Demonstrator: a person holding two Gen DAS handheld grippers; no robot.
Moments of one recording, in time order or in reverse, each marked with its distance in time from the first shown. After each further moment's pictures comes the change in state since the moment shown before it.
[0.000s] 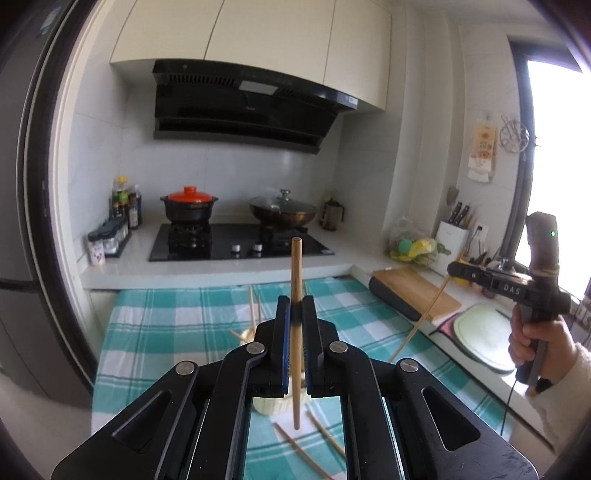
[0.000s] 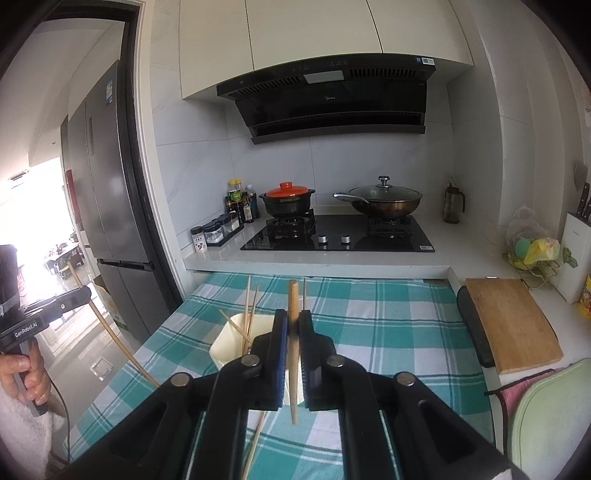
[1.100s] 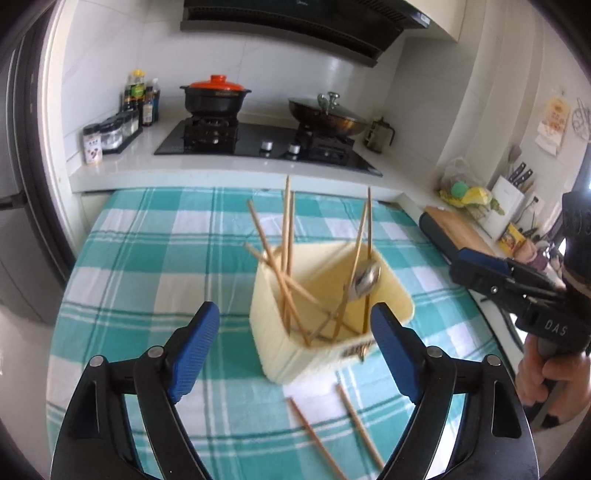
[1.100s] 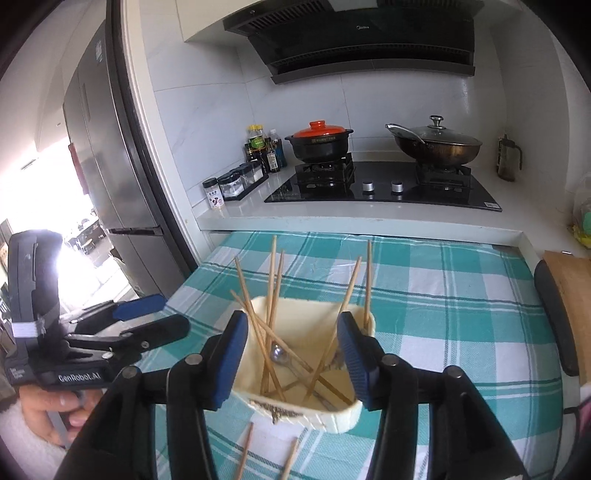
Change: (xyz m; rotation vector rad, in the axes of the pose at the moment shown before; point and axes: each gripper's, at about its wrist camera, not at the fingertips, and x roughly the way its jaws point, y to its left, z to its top) left arm 0.129 0.039 -0.084 -0.152 0.378 0.102; right arm 0.153 0.030 -0.049 -0.020 0.249 0.099
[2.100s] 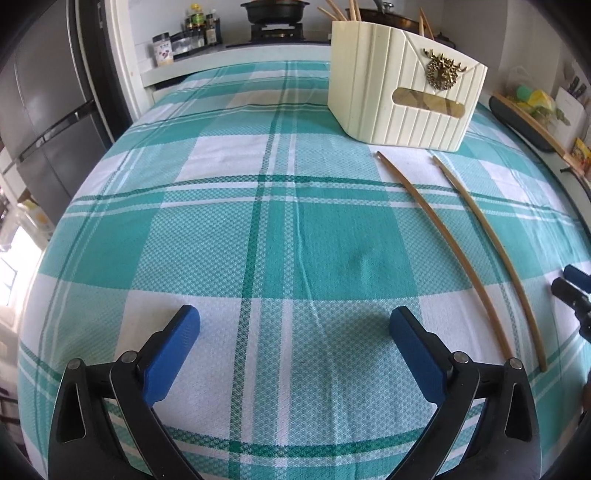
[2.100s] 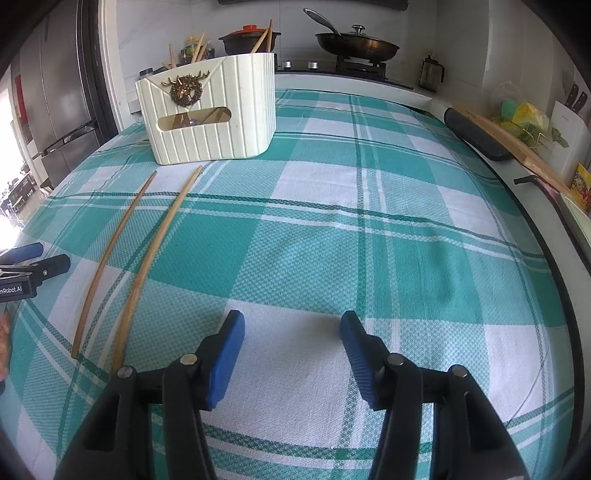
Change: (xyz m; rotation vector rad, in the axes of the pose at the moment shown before) left arm 0.023 0.009 -0.208 -0.009 0.192 0.322; right arm -0.023 -0.021 -0.260 0.051 0.221 -0.286
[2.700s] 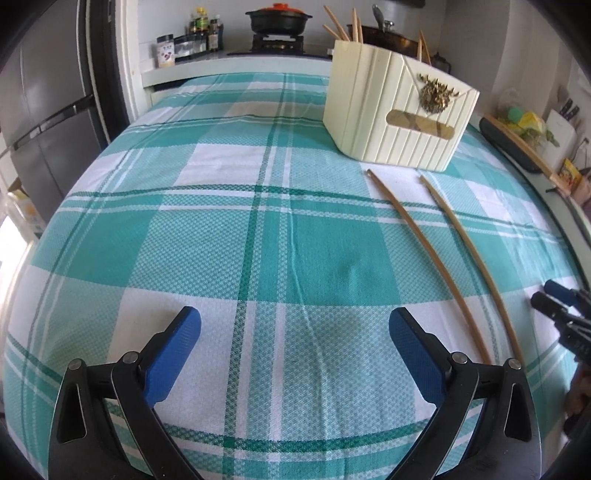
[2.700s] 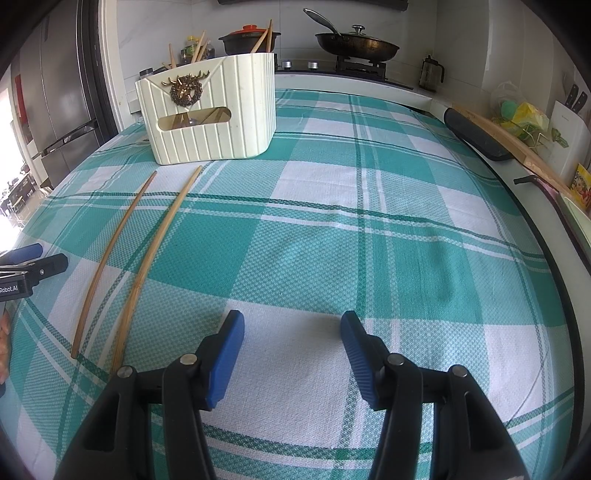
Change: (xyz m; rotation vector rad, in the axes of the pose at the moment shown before) left arm -0.014 0.009 -0.001 -0.067 -0.066 -0.101; right arm 0.001 0.000 0.000 0.001 -0.001 0.000
